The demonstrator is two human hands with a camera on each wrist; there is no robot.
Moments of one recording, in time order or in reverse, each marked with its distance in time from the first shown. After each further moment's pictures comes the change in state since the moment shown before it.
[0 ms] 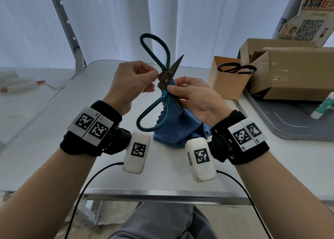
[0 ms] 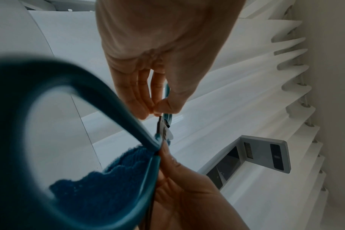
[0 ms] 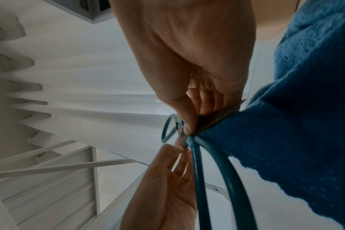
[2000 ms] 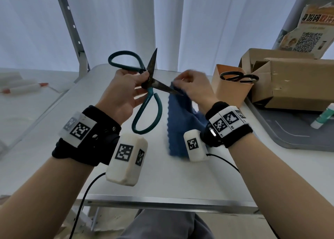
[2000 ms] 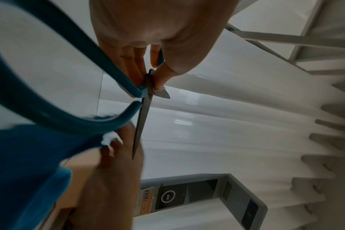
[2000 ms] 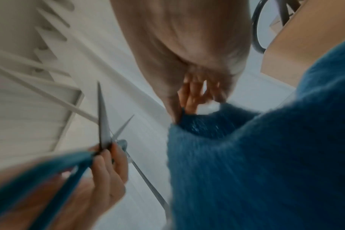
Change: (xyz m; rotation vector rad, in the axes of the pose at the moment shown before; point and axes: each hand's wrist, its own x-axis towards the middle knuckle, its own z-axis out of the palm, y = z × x) left_hand -0.010 0.008 -0.023 -0.515 0.008 -0.300; right_hand 0.055 -0.003 -0.004 -0.596 0.315 -0.242
